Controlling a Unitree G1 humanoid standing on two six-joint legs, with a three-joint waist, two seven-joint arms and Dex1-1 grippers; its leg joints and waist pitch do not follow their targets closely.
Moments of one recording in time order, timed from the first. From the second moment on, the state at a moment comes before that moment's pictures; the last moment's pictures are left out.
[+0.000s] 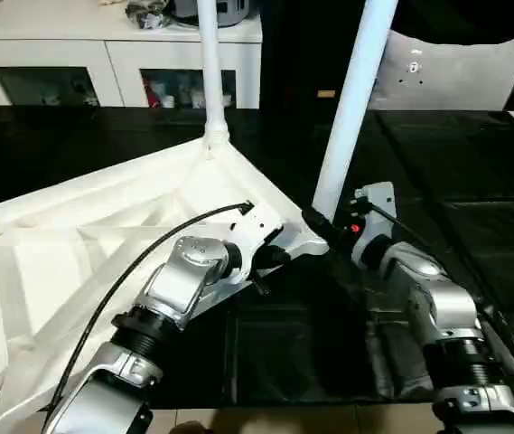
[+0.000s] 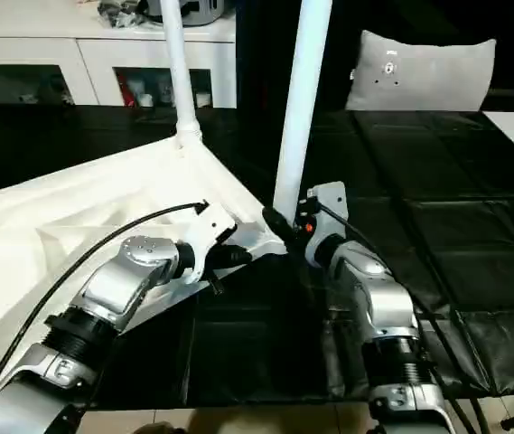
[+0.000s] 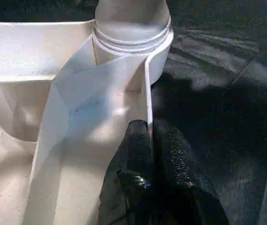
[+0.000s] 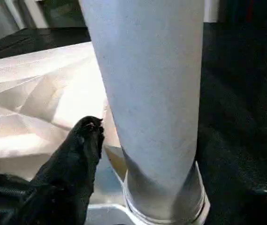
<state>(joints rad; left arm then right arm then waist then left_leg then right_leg) -0.59 0.16 -0.29 0.43 0.03 0.44 -0.79 -0.42 -0.21 -0.02 0.30 0.26 0.37 0.57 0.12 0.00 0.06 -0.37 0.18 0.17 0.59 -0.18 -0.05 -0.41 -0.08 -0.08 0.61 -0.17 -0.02</state>
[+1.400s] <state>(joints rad) -0.56 0.41 -0.39 0.45 -0.04 0.13 -1.36 -0.36 -0.54 0.15 0.27 0.34 0.30 1.35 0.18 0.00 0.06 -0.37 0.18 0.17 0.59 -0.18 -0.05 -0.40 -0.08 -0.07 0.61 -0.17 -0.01</state>
